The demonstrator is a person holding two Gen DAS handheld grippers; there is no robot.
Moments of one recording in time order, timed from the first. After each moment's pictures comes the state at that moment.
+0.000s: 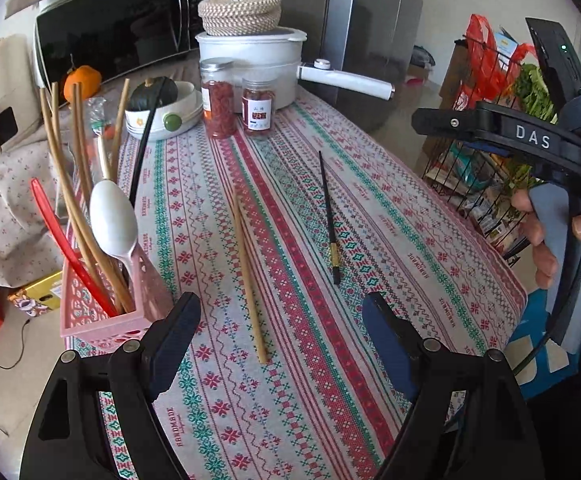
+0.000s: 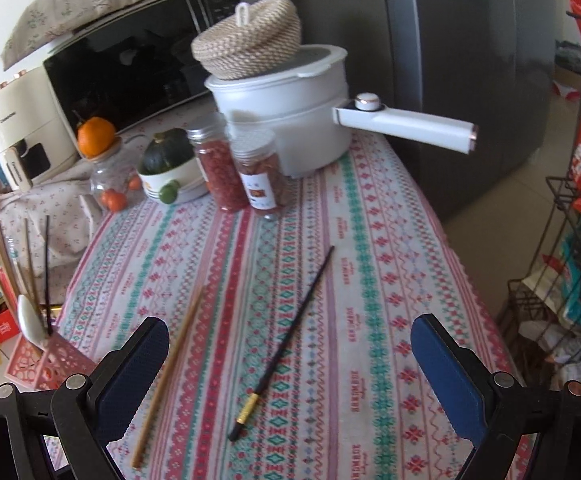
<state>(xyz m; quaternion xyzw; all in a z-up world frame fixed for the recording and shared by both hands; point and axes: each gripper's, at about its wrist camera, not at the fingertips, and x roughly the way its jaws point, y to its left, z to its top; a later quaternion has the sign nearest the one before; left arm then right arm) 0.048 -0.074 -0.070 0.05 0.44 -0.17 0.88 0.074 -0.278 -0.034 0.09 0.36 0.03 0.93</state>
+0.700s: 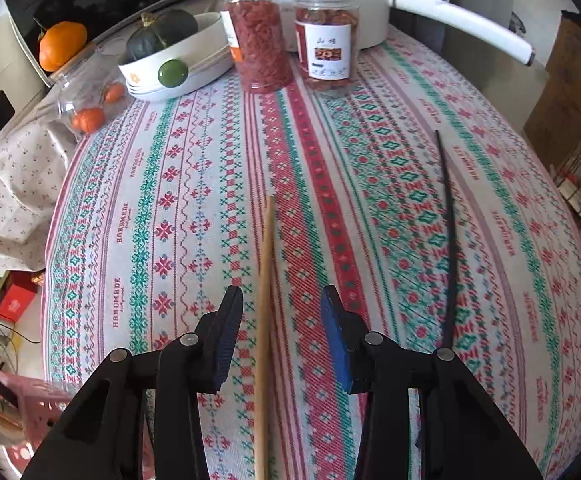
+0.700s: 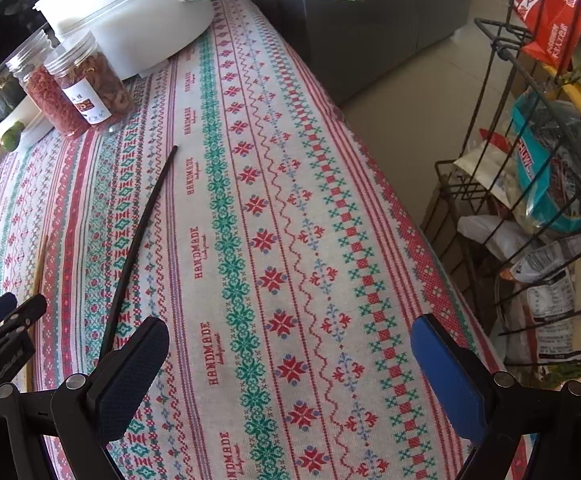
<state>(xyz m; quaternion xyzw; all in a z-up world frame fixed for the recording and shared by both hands) 0.218 -0.127 -0.160 0.09 0.53 -0.02 0.84 0.119 -0.344 -0.114 0.12 0.51 -0.08 0.85</state>
